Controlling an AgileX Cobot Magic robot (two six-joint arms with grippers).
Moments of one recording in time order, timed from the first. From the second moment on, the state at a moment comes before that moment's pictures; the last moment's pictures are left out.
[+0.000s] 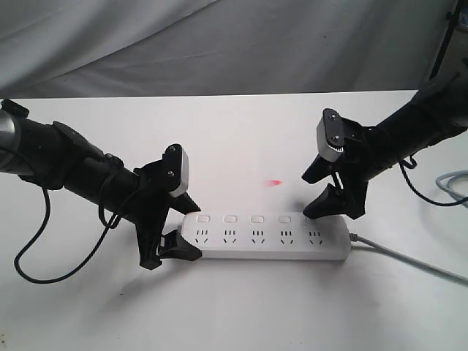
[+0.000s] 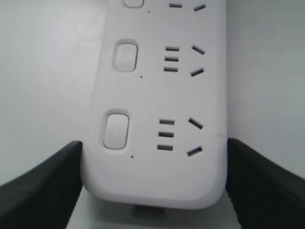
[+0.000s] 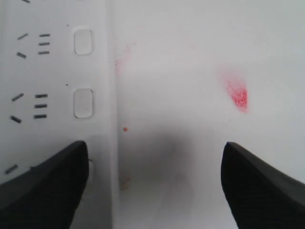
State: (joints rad) left arm -0.31 2.06 -1.06 -1.13 0.72 2.09; right arm -0.19 2.13 -1.33 0.84 0.93 -1.91
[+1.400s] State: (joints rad) left arm -0.31 2.06 -1.06 -1.13 0.72 2.09; right arm -0.19 1.70 -1.37 1.19 1.21 -1.64
